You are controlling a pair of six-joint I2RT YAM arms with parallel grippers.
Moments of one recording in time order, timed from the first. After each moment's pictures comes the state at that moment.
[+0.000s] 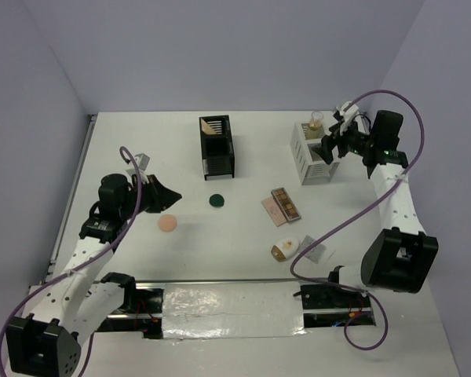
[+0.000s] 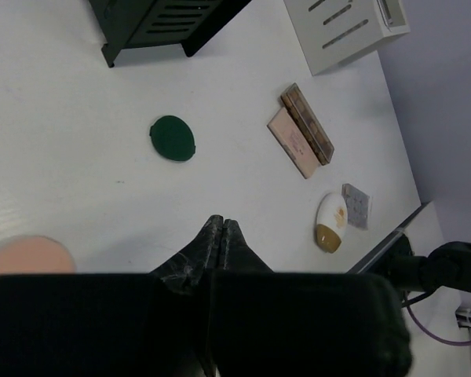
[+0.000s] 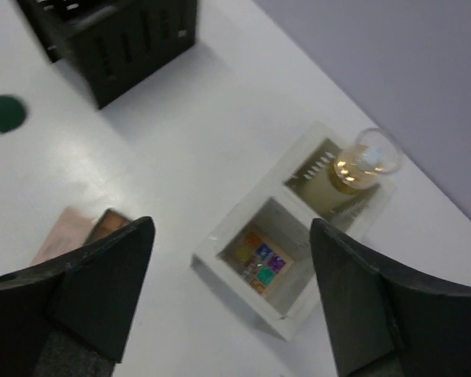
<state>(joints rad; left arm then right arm) -0.16 0.82 0.60 -0.16 0.48 -0.53 -0.22 1.37 1.18 -0.28 -0.85 -0.60</state>
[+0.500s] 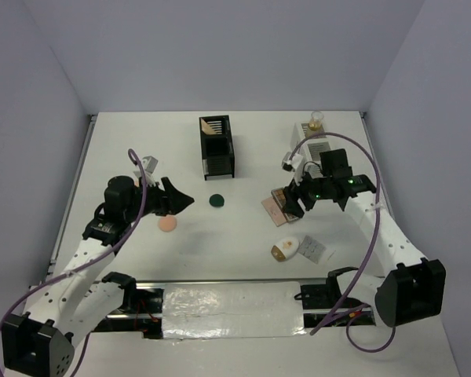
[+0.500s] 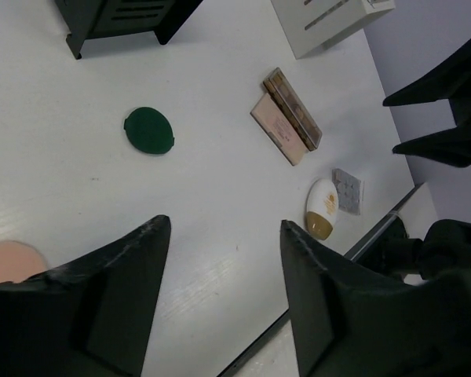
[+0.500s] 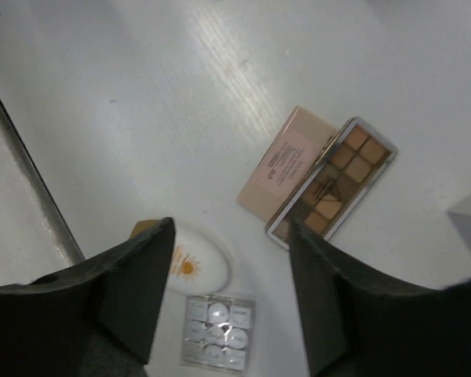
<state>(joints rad) -0.24 0.82 0.59 -0.15 0.47 -0.54 0.16 1.14 0.94 -0.72 -0.70 -0.60</state>
